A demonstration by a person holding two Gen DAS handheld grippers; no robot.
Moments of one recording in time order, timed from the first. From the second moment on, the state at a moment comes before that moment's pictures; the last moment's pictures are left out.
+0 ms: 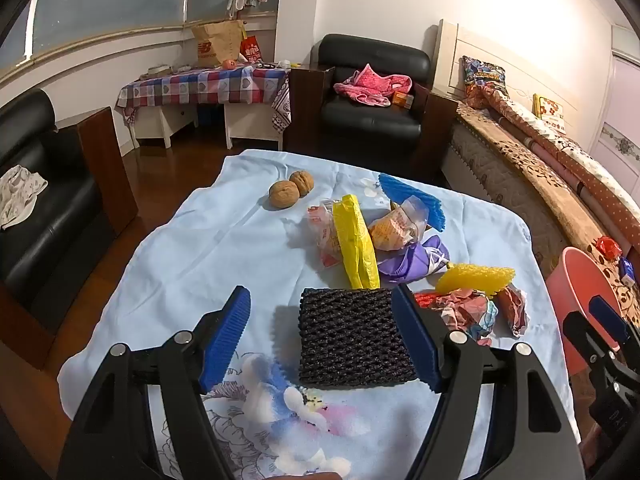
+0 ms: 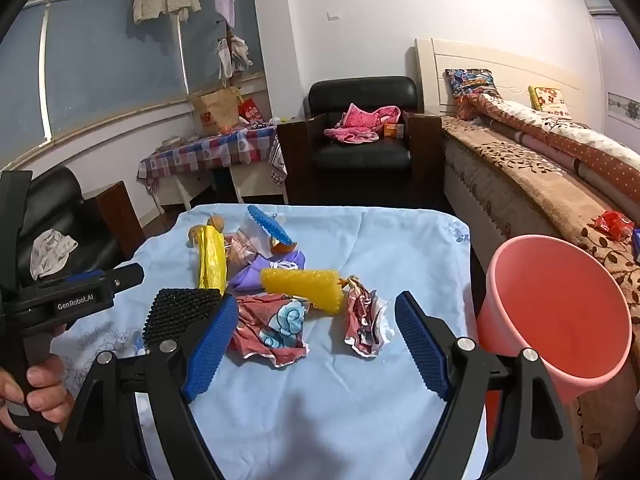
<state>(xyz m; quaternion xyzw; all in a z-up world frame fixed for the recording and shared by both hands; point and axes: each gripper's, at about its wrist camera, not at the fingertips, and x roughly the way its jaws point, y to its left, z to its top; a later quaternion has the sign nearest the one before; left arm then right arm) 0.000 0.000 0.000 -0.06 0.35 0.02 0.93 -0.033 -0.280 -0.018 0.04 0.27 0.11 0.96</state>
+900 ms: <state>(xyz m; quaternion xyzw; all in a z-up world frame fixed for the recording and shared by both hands) 0.004 0.006 -0.007 -0.06 0.36 0.03 0.93 -0.027 -0.287 -0.023 0.05 0.28 0.10 0.95</state>
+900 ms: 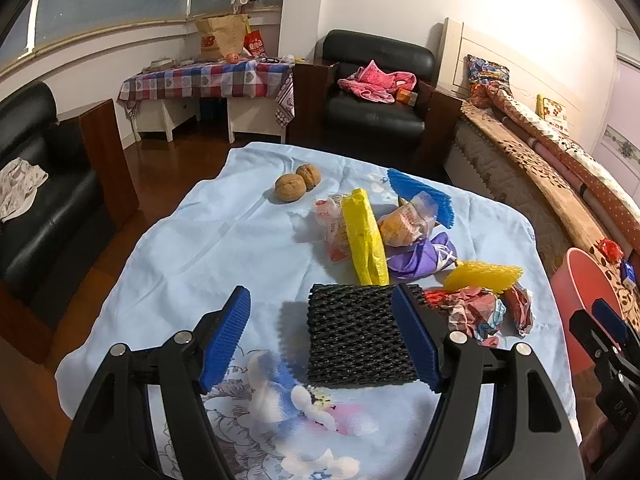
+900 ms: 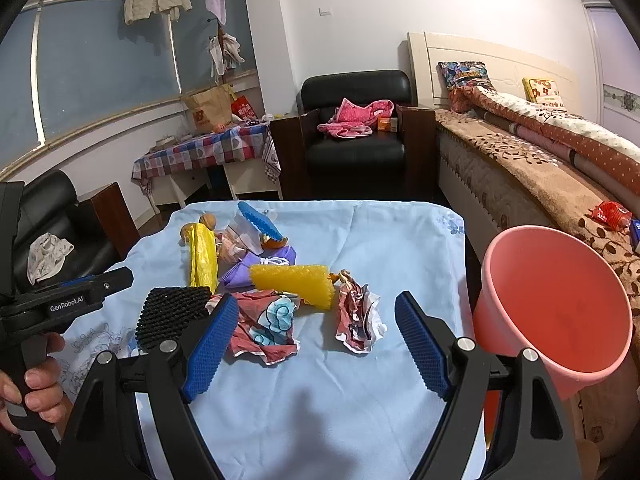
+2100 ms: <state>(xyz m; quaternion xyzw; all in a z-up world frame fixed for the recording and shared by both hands) 0.025 0.002 -0.020 -0.08 0.38 -0.02 0.92 0.001 -0.297 -0.050 0.07 0.34 0.10 0.93</state>
